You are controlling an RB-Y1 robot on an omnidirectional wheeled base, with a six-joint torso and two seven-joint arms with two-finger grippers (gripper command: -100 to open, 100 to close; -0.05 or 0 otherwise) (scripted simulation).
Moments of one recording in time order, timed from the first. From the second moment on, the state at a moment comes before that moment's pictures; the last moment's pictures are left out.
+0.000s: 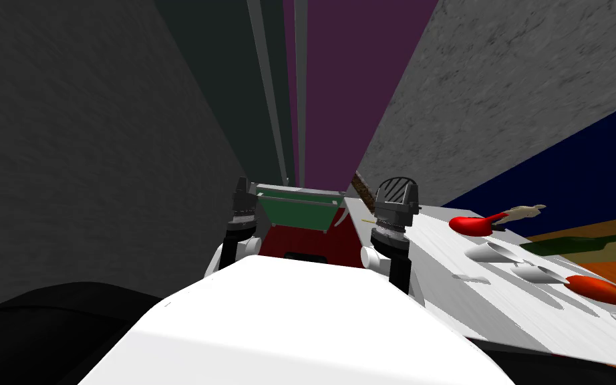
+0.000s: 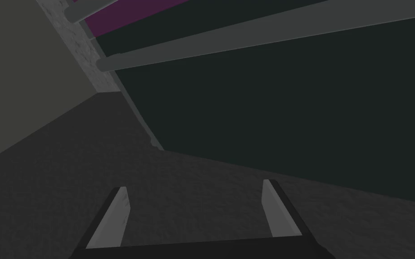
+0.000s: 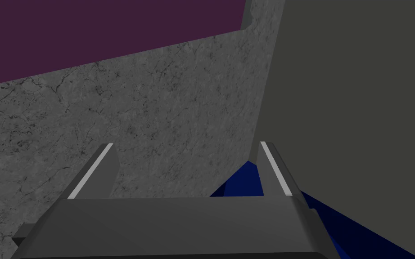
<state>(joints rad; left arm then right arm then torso) 0.52 -0.02 0.02 -2.32 -0.06 -0.45 -0.11 0.47 -0.02 -0.07 -2.35 0.04 -0.51 -0.17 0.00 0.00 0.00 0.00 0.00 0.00</state>
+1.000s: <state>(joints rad) 0.52 -0.02 0.02 -2.32 -0.06 -0.45 -0.11 0.47 -0.02 -0.07 -2.35 0.04 -0.51 -0.17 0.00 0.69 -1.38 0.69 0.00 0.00</state>
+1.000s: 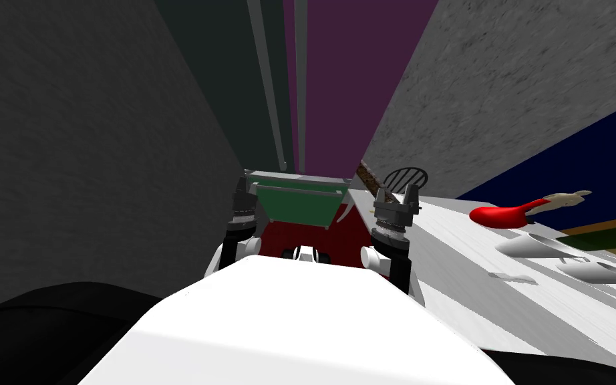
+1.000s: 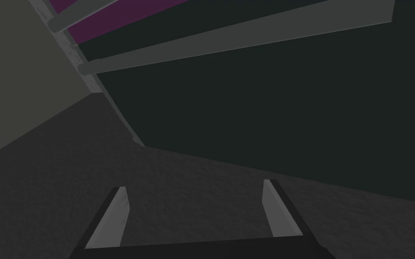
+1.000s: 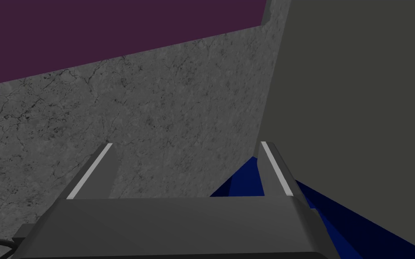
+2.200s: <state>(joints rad) 0.46 0.16 0.02 -2.07 -0.07 -0.59 -0.14 0.47 -0.02 -0.07 -2.35 0.04 -0.51 -0.17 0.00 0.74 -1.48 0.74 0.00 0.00</state>
